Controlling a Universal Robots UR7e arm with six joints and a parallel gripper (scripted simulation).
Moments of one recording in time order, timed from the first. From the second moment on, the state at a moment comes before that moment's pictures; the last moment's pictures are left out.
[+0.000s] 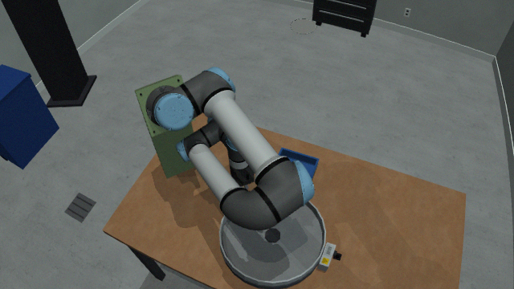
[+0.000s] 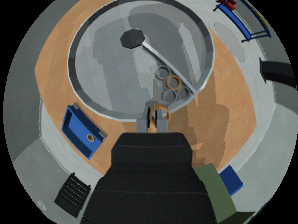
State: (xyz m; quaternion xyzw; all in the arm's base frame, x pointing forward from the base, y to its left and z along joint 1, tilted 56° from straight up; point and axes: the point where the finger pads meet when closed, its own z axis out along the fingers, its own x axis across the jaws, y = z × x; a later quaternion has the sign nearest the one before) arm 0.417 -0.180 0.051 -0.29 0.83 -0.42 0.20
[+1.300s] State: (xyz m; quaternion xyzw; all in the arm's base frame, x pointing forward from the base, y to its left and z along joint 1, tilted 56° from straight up) arm 0.476 -0.101 0.051 -0.30 0.83 -0.43 0.21
